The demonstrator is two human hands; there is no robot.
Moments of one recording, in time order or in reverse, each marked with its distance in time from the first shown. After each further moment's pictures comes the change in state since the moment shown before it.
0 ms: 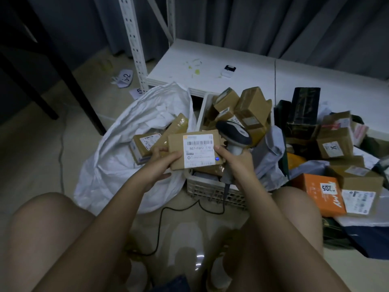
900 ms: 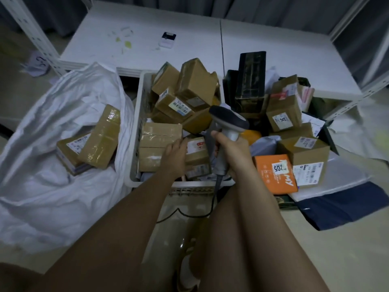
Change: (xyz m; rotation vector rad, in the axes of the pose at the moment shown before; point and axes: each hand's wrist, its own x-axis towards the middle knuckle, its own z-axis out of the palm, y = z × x) left_hand 0.147 -0.053 0.191 1.174 -0.165 0.438; right_hand 0.051 -0.005 -0.113 -0.003 0.277 0.130
